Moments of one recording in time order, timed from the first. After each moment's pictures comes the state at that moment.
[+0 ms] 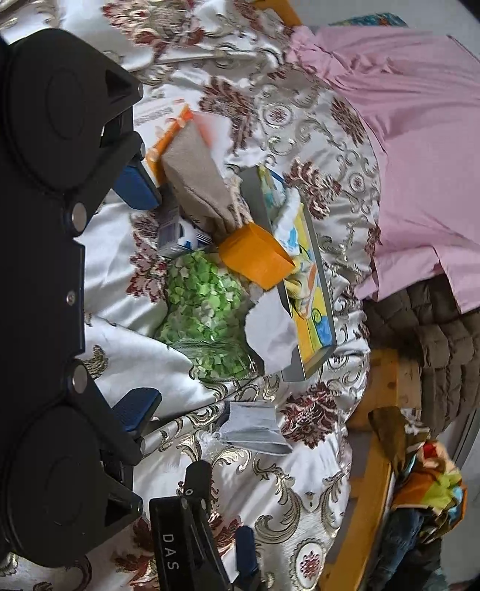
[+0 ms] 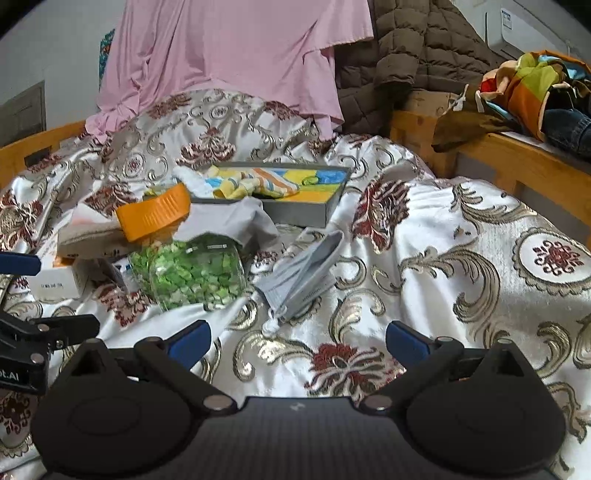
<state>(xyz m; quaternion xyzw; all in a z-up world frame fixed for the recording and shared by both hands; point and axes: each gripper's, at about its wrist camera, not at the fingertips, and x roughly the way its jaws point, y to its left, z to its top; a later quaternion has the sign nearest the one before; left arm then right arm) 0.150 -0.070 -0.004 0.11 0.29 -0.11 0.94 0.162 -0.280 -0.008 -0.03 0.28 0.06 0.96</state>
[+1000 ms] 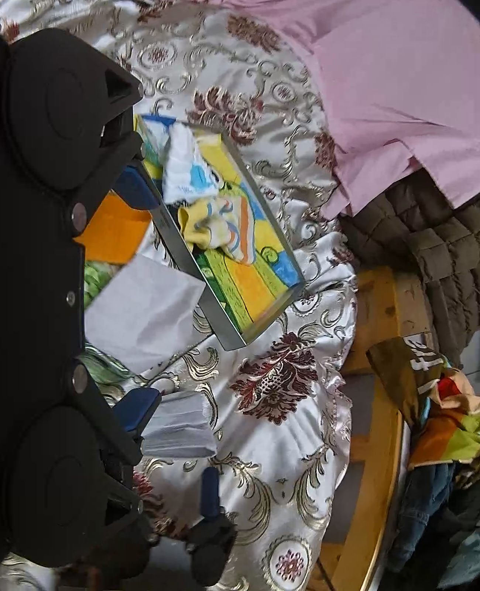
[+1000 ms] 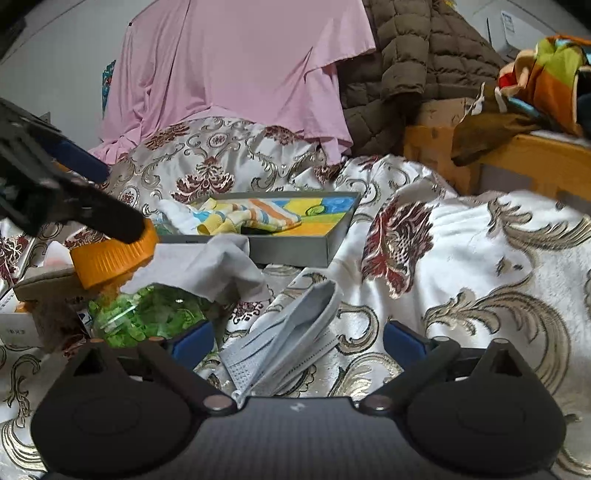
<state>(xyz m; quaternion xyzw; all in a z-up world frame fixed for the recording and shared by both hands) 0.286 -0.123 0.057 0.21 0.31 -0.23 0.90 0.239 -0.299 -0.038 0.00 0.24 0.10 0.97</state>
